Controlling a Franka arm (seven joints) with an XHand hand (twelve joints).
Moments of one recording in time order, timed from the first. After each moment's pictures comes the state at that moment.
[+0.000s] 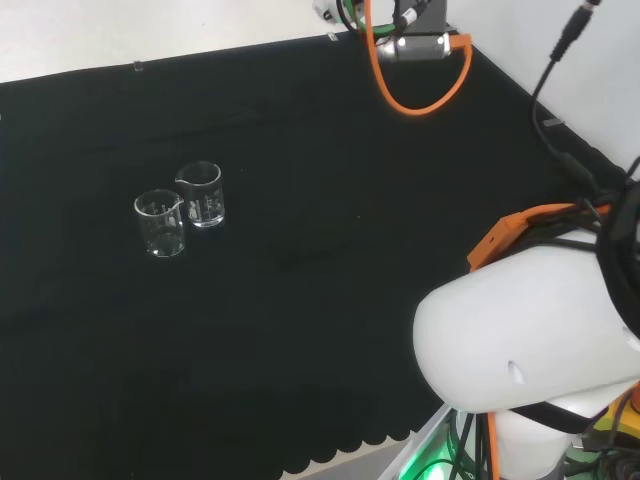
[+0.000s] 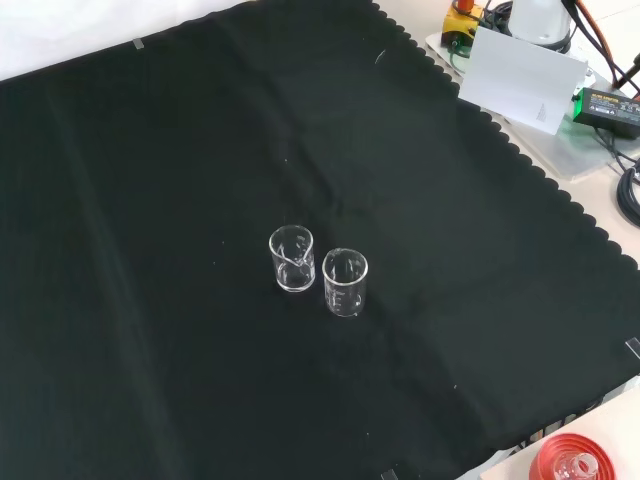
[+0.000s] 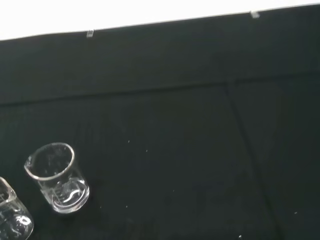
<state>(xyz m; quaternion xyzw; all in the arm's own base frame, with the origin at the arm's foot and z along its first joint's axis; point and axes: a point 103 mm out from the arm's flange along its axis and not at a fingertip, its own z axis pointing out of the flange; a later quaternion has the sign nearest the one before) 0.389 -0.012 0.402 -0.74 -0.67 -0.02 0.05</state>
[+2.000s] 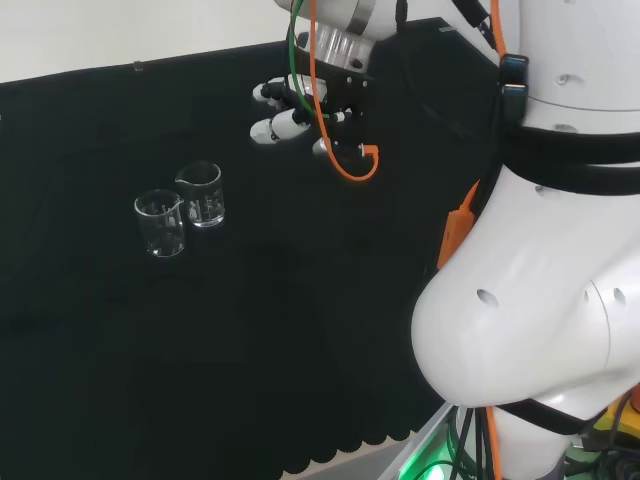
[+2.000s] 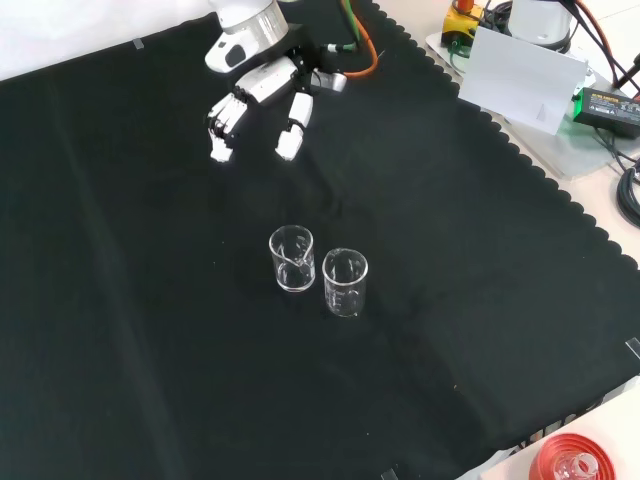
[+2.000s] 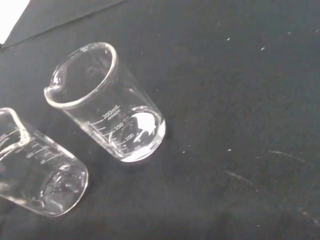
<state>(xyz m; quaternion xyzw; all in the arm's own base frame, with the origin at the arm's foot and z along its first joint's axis) 0.519 0.030 0.178 -0.64 -0.73 -0.07 0.23</state>
